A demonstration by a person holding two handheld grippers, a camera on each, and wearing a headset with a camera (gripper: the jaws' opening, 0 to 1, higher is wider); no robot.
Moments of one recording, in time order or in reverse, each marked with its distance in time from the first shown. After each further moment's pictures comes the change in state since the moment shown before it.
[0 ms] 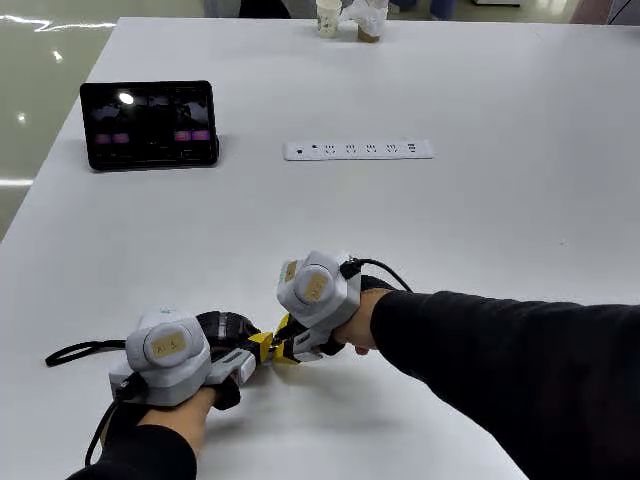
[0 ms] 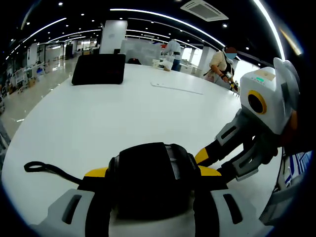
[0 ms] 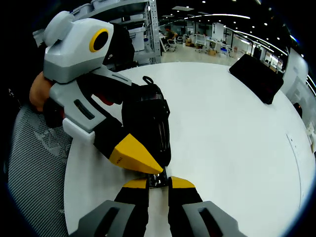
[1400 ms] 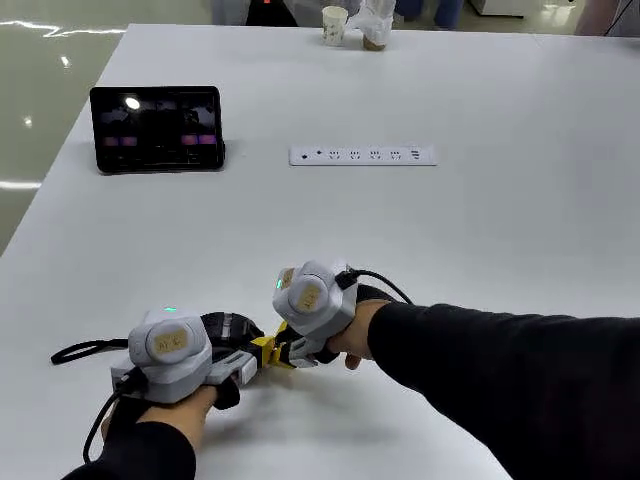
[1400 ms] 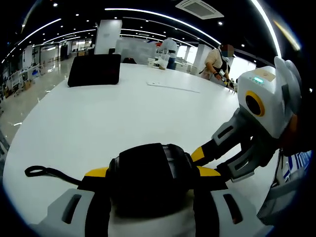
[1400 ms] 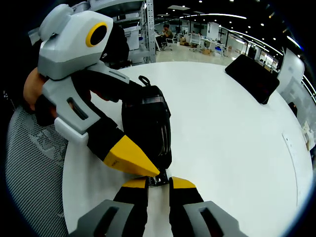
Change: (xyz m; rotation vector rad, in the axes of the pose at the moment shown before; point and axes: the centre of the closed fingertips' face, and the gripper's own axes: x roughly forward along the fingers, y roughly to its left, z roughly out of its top) left arm -0.005 -0.001 0.001 0.030 0.017 -0.037; right arm 0.001 0.002 0.004 0.013 0.013 -0.064
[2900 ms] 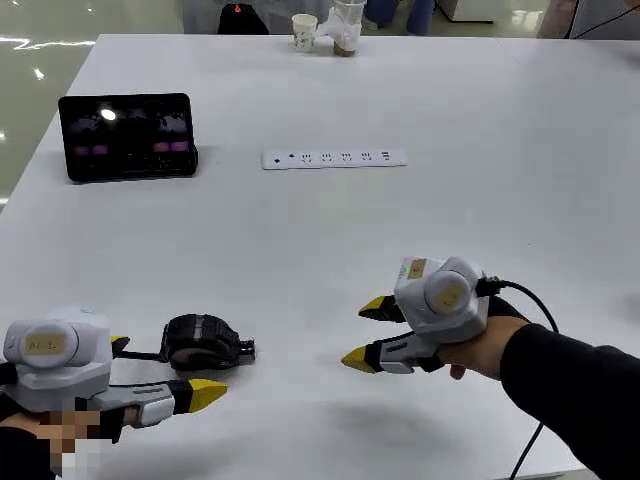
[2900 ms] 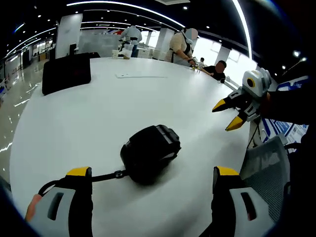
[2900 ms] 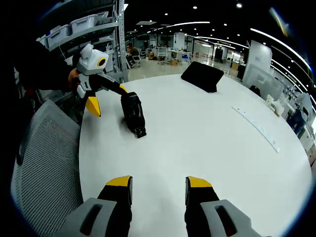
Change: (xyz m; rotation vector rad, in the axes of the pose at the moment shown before) left arm -0.056 0.005 -0.008 0.194 0.137 -0.294; right arm -0.135 -0.002 -0.082 0.187 -0.154 -0.199
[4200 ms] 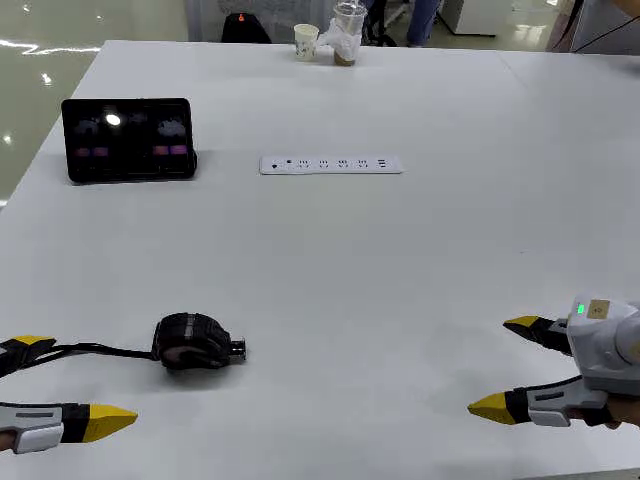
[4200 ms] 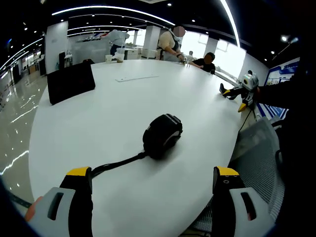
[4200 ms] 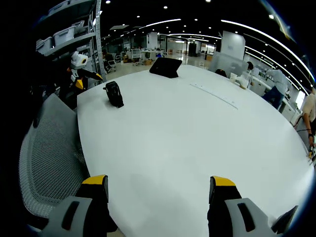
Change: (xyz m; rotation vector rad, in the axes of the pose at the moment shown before) left arm -0.068 0.028 -0.010 0.123 0.015 -0.032; right arm -0.130 -0.026 -0.122 0.166 -0.003 -0.156
